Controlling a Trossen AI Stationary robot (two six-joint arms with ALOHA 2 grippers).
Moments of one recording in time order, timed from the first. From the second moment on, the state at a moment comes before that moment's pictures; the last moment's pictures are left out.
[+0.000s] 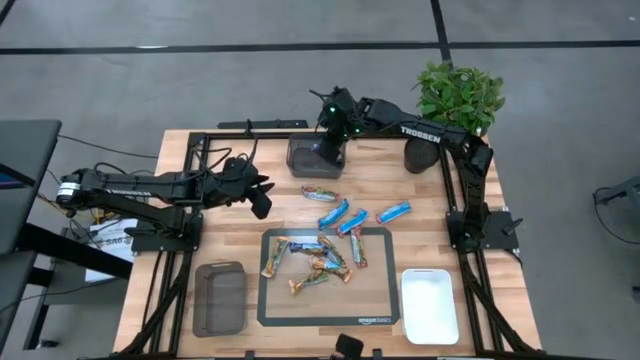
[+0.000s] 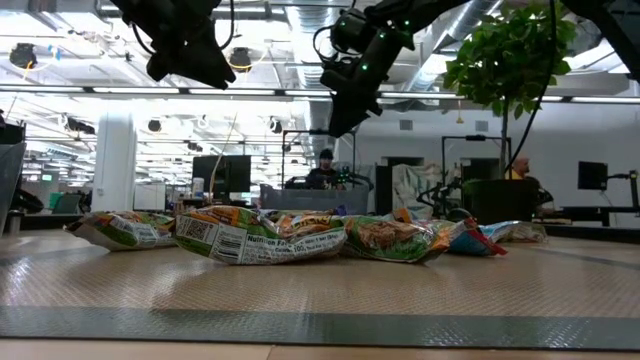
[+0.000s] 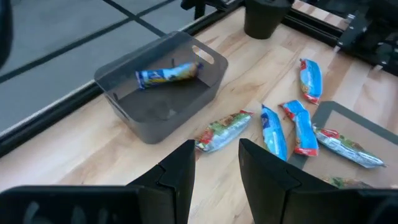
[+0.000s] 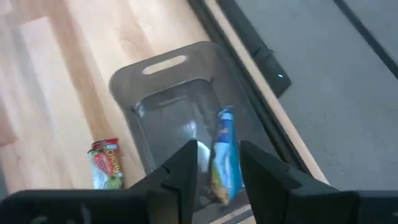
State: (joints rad) left arm 0.01 1.00 0.82 -0.45 -0.47 -0.49; right arm -0.46 1.95 1.80 -0.78 0.00 -0.11
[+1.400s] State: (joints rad) left arm 0.01 1.00 0.82 -0.46 0.07 -0.30; right arm -0.09 1.95 1.41 -0.72 -0.04 -0.43
